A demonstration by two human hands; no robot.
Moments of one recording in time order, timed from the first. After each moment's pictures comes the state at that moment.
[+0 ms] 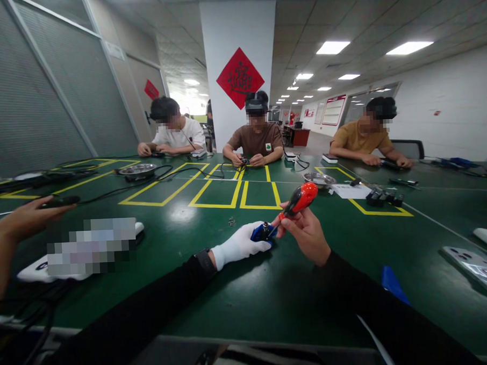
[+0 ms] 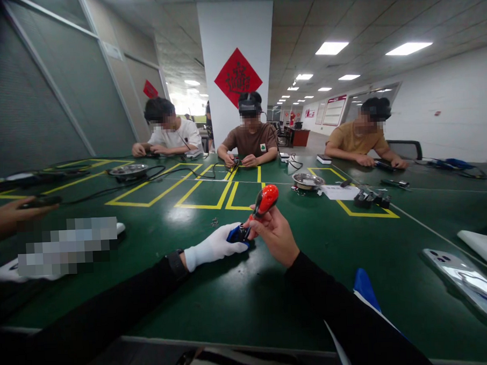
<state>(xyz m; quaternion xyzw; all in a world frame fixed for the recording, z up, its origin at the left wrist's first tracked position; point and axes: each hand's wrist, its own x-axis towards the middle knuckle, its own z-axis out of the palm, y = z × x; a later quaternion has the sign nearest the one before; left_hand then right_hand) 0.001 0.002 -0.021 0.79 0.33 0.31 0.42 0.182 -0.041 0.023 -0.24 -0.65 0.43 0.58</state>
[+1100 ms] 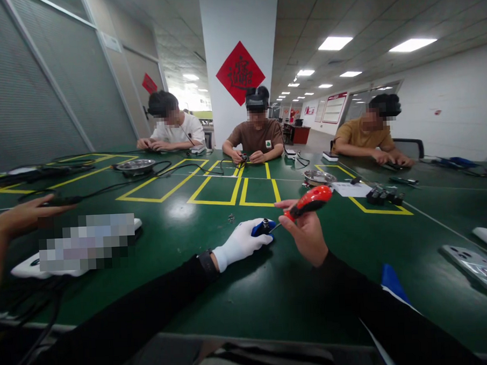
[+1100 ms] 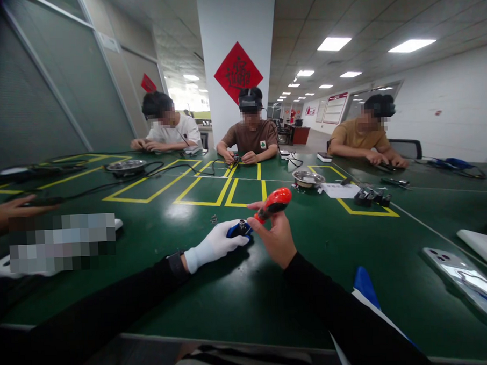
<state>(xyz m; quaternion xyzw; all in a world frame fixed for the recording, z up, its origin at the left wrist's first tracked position) 0.006 -0.007 -0.022 0.75 0.39 0.33 0.41 0.176 -0.037 0.017 -0.29 -0.65 0.28 0.65</state>
